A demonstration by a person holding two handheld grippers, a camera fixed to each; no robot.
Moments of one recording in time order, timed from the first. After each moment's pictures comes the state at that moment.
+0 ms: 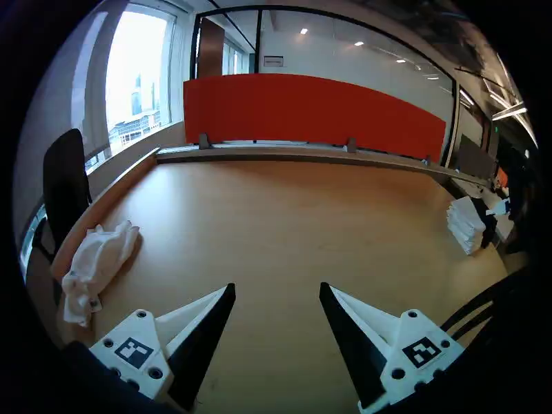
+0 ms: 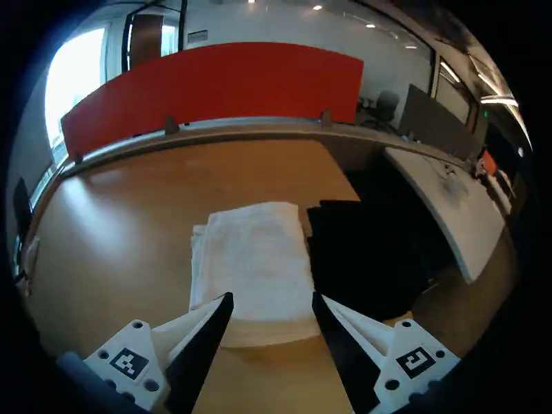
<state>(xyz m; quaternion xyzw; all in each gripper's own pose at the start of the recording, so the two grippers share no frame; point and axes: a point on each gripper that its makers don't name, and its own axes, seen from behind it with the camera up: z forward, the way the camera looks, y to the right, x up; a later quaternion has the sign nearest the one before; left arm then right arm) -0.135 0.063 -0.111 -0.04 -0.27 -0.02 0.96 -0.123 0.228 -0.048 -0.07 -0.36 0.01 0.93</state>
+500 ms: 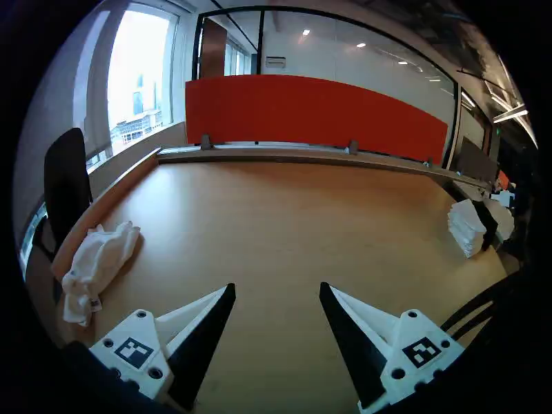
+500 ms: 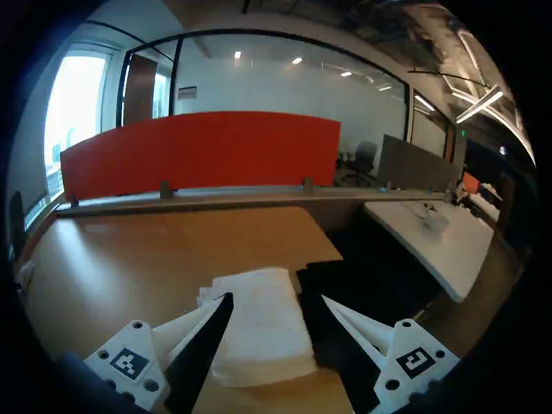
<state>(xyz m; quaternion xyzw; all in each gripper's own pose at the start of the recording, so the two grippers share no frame) -0.132 0.062 -0.108 -0.03 -0.26 -0.02 0.96 -0.057 0.224 -0.026 -0.11 -0.20 0.00 0.97</state>
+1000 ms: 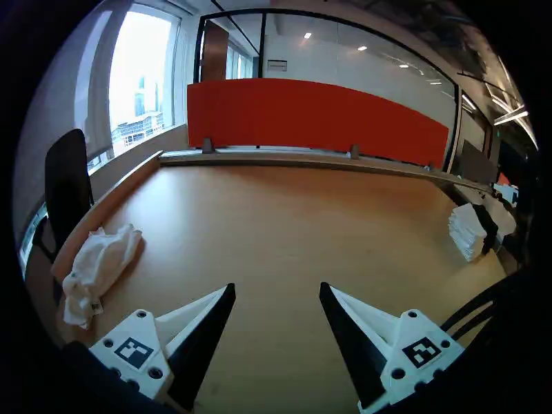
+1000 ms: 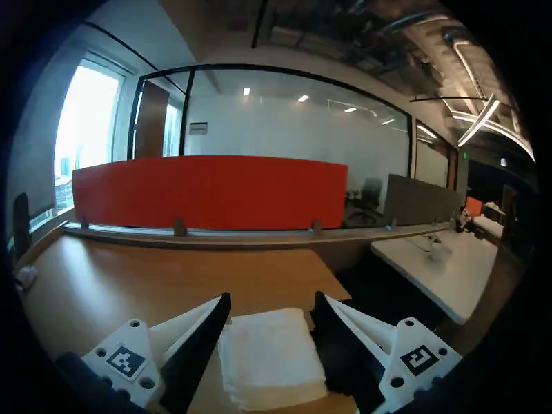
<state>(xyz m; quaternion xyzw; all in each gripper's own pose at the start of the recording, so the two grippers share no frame) -0.125 0.059 -0.104 -0.03 -0.25 -0.03 0.97 -0.012 0.195 -0.016 -0.09 -0.12 -0.02 0.99</state>
